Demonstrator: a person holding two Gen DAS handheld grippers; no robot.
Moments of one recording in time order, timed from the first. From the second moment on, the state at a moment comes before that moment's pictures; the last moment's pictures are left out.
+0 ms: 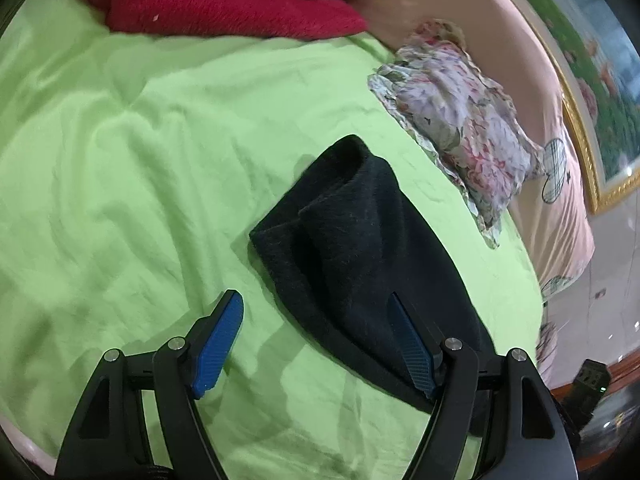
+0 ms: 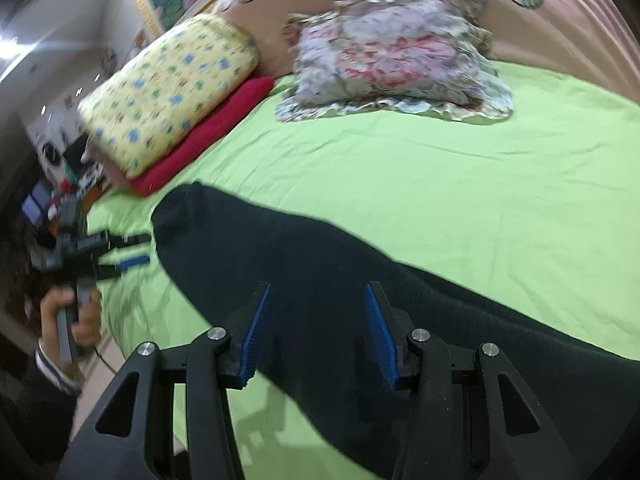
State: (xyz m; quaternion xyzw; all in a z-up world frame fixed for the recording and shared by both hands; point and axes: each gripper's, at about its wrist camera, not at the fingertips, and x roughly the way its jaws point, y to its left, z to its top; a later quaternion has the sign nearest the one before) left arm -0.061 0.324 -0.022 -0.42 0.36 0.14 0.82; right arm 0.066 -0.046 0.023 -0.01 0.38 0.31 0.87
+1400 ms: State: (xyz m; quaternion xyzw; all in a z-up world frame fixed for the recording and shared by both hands) left arm -0.052 0.315 -0.004 -0.36 0.30 0.06 0.88; right arm 0.149 0.085 0.000 -0.19 0.38 0.30 0.85
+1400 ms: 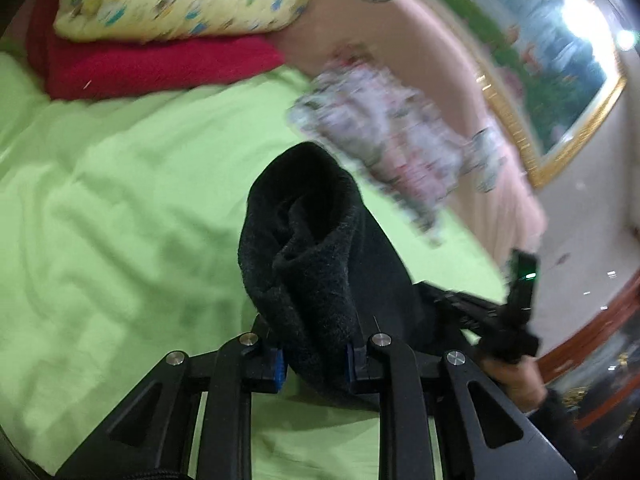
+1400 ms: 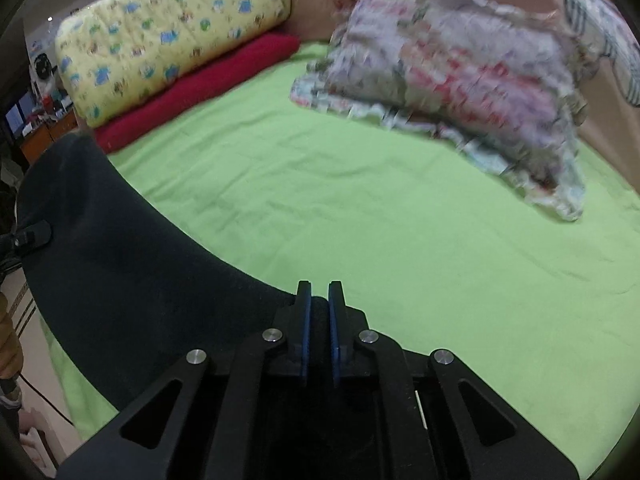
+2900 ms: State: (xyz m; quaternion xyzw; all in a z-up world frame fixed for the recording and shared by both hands) left arm 0.013 0.108 0.019 -0.23 0.41 -0.03 0.88; right arm -0.029 -0.210 0.011 0.11 0.31 0.10 0.94
